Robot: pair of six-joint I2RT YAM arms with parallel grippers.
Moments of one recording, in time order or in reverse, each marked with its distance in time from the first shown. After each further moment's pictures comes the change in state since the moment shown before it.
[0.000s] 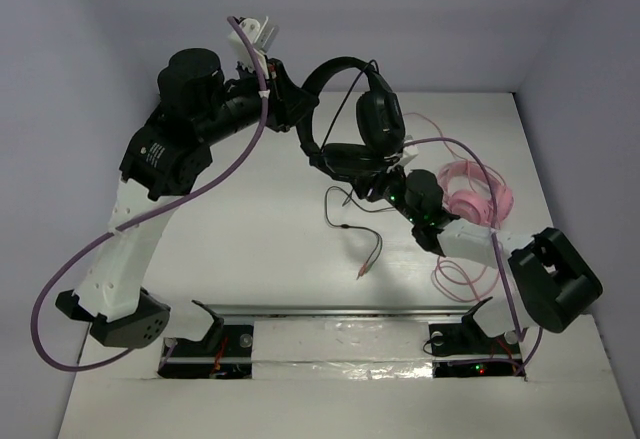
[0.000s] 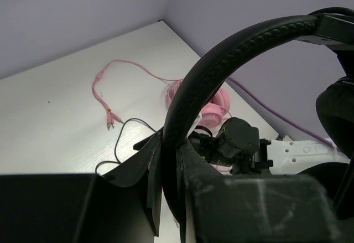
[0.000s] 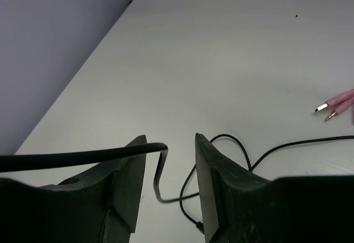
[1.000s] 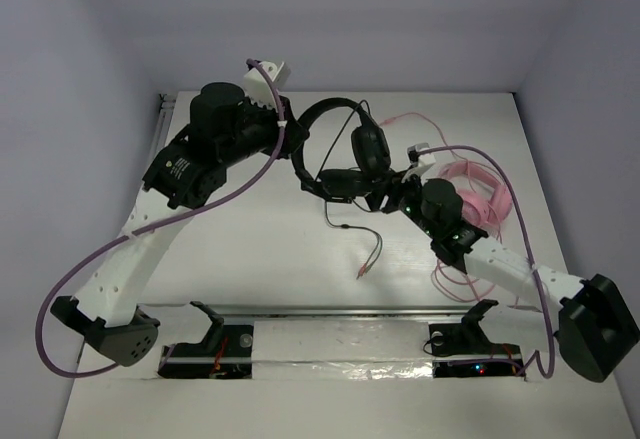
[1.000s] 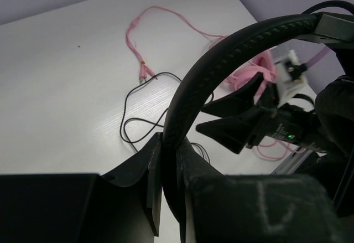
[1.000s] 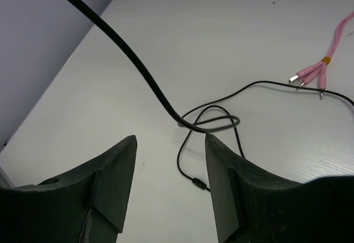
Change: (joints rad) left arm -0.001 -0.109 -0.353 0.052 -0.129 0.064; right arm 0.034 -0.330 -0.045 -0.333 0.079 -0.029
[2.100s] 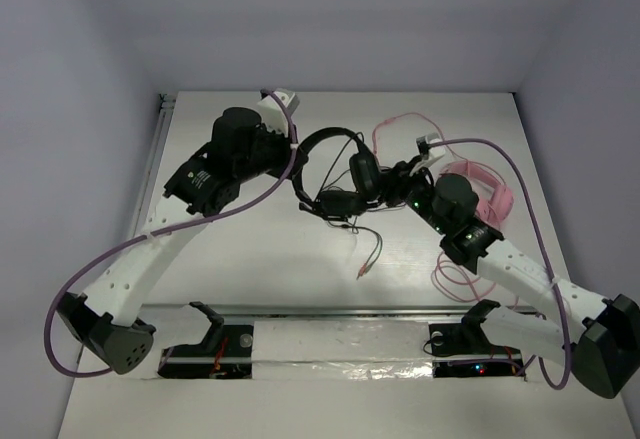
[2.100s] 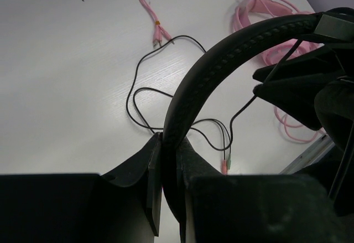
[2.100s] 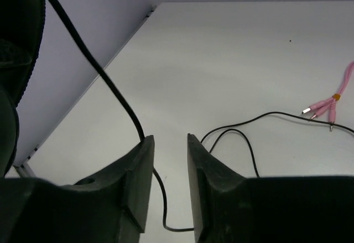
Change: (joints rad) left arm -0.001 -0.049 -0.267 0.097 -0.021 0.016; right arm 0.008 -0.050 0.105 -0.090 -0.053 -0.017
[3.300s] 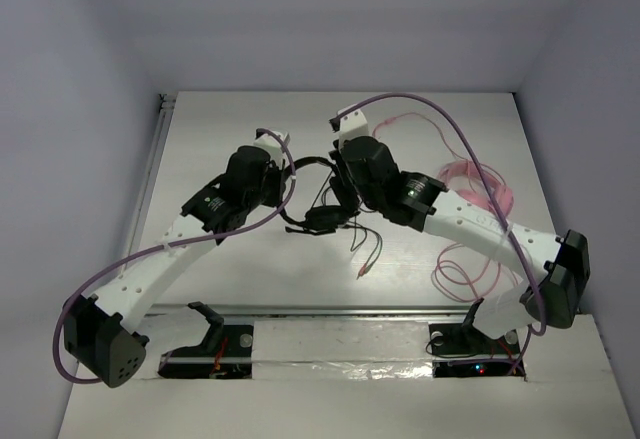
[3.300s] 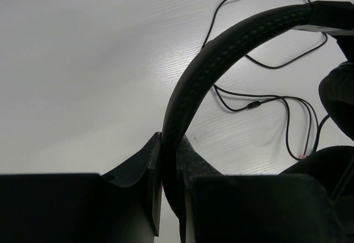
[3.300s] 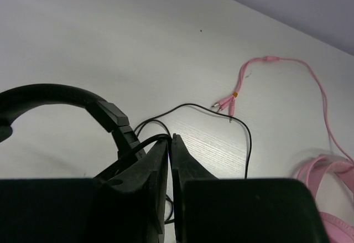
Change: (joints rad) left arm 0.000 -0.078 -0.352 0.099 -0.285 0.022; right arm 0.320 0.425 0.692 -0.634 0.649 -0.348
